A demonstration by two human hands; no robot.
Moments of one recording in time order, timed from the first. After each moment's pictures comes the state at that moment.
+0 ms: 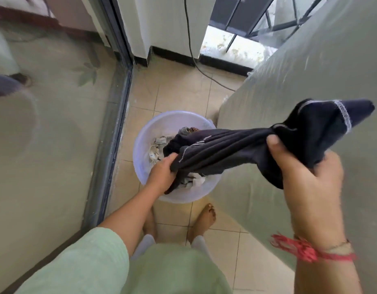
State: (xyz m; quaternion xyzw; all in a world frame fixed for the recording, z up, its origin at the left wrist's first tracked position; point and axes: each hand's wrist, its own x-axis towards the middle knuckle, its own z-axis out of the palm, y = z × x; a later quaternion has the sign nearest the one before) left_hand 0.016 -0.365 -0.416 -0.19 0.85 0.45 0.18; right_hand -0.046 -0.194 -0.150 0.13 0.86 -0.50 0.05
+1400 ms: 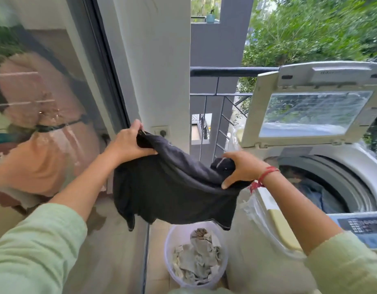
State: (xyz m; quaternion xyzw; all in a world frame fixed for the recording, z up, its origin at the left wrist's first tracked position) left_hand -0.046 -0.523 0.128 0.05 0.96 0.24 -0.13; right_hand -0.040 -0.179 0.116 -0.16 0.95 -0.24 0.12
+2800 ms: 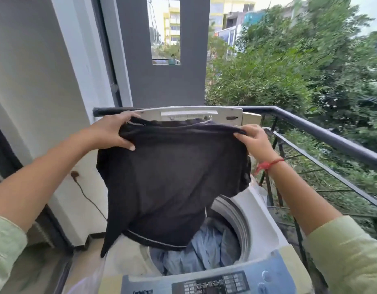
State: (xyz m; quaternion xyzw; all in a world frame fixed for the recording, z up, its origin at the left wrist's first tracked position) left_hand -0.147 -0.084 0.268 0.13 0.97 0.19 -0.10; right_hand -0.184 0.292 0.206 -0.10 0.82 -0.51 -0.23
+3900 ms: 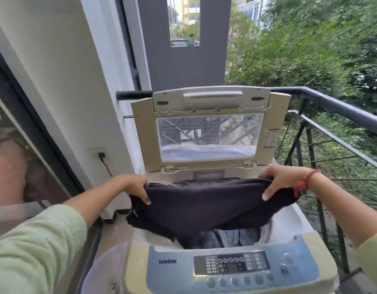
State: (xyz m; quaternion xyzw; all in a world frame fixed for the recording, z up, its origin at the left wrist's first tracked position) left_hand -0.132 -0.113 0.101 0.00 0.95 0.02 0.31; right_hand -0.151 0.322 0.135 -0.16 0.92 -0.21 0.29
